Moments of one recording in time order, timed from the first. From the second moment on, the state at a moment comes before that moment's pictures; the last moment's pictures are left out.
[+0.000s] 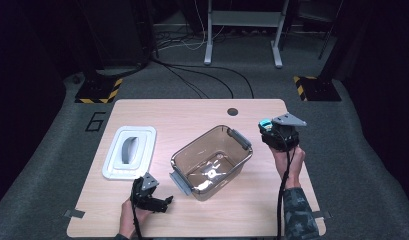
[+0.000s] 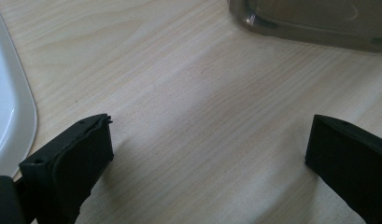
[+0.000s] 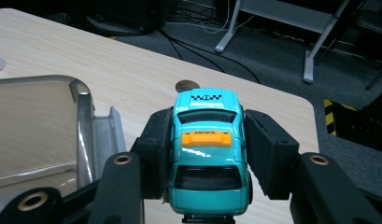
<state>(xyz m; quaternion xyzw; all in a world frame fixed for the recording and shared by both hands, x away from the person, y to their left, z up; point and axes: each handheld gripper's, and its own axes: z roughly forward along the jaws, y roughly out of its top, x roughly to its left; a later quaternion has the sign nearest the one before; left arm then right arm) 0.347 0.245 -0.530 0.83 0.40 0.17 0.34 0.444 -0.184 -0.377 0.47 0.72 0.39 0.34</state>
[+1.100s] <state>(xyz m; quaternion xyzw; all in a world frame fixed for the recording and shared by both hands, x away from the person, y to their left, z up) 0.347 0.245 -0.530 0.83 0.40 0.17 0.35 0.447 -0.146 -0.345 0.41 0.77 0.39 0.30</state>
